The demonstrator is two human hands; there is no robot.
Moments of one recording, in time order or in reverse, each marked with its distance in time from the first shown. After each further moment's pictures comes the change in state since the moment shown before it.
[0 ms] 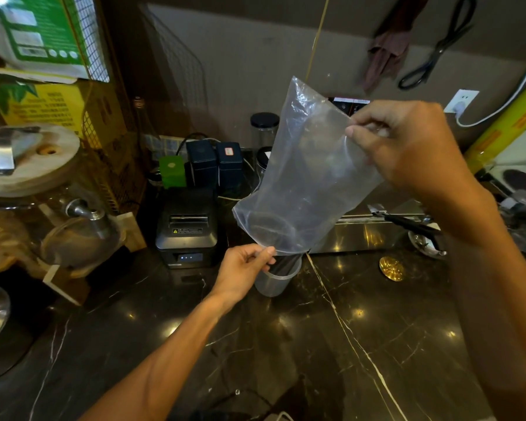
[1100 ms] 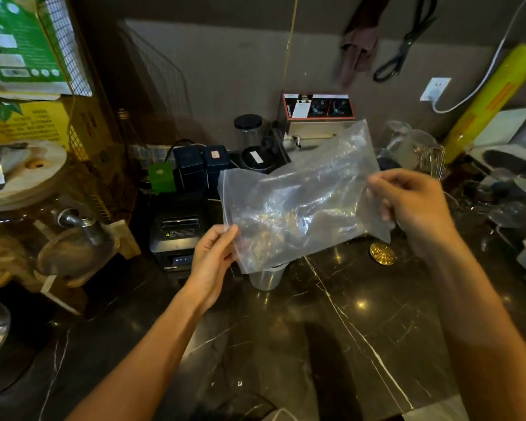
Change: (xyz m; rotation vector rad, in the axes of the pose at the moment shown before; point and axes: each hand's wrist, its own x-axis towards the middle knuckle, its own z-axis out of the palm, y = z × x) left_hand -0.013 0.017 -0.025 -0.606 0.004 -0.046; right_hand -0.103 0.071 0.013 0.635 0.040 0.567
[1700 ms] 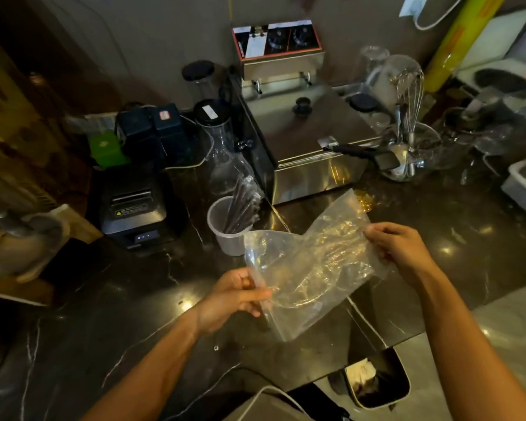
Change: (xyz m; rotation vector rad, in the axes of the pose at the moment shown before) left_hand -0.047 -0.108 0.028 0.405 -0.363 -0.565; right_hand -0.064 0.217 -0.066 0.123 0.038 0.603
